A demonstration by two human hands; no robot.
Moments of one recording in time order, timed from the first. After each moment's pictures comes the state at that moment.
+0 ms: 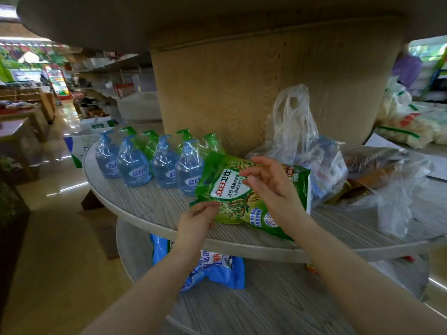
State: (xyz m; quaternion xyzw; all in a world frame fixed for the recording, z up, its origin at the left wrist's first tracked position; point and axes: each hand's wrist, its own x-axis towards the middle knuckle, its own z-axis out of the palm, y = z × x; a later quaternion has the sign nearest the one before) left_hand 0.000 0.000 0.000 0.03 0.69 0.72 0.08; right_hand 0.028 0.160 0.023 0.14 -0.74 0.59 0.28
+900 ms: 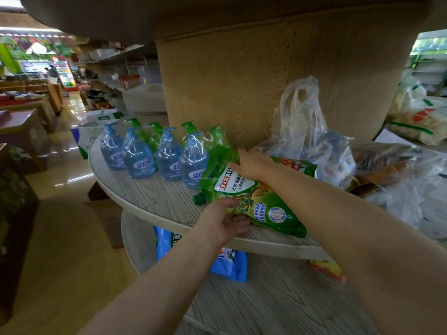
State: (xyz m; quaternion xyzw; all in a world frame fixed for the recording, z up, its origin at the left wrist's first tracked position) left_hand -0.015 0.039 0.005 -0.14 0.46 0.81 0.34; right_hand -0.084 0.164 0.048 -0.05 -1.00 0.06 0.04
